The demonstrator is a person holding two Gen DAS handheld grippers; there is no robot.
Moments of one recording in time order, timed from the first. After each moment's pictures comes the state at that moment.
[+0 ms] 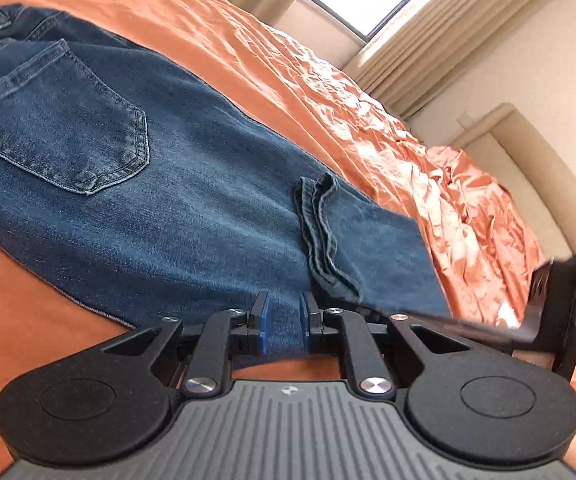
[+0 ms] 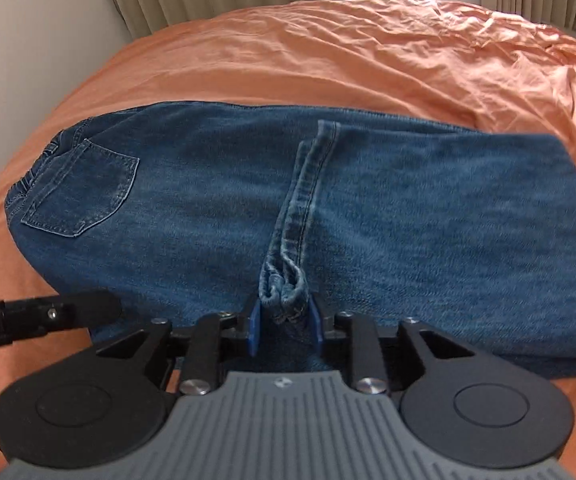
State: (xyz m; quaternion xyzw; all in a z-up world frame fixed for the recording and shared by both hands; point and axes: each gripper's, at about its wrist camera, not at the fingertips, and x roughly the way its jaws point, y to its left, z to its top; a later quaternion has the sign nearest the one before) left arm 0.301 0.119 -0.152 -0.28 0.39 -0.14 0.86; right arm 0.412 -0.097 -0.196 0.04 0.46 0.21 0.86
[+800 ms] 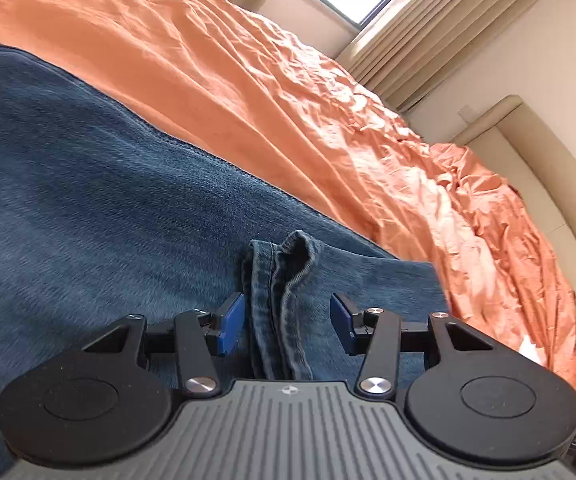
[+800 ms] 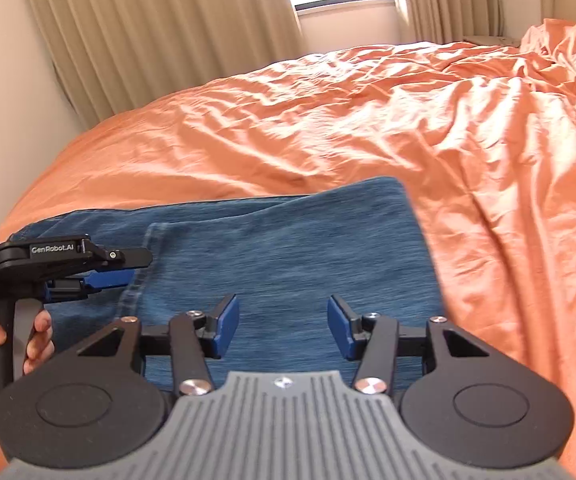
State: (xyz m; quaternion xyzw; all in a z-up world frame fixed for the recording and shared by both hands) left arm 0.436 0.048 -0.188 -0.25 0.40 -0.16 0.87; right arm 0.429 -0.265 -0.166 0.09 0.37 0.13 0.91
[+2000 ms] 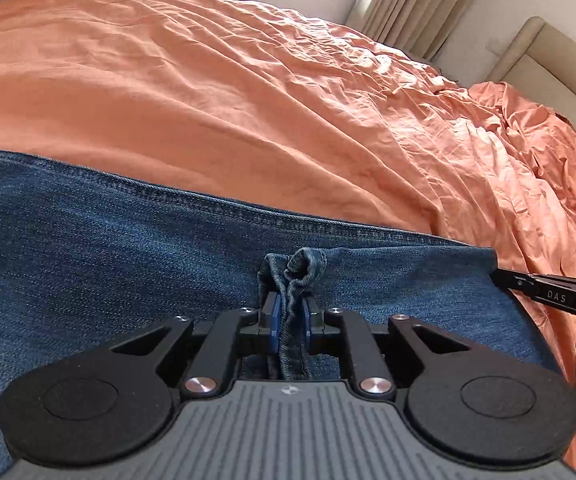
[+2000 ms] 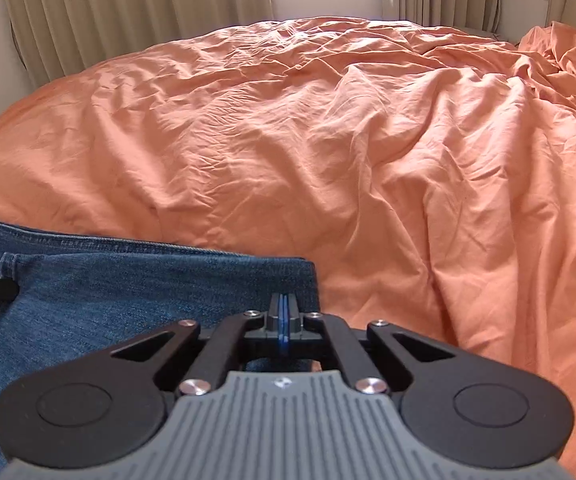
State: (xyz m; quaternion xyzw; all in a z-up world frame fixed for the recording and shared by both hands) left arm 0.470 0.027 -0.179 -0.11 0.44 -0.12 0.88; right arm 0.571 -0.293 -0.209 0.01 0.41 0.10 0.91
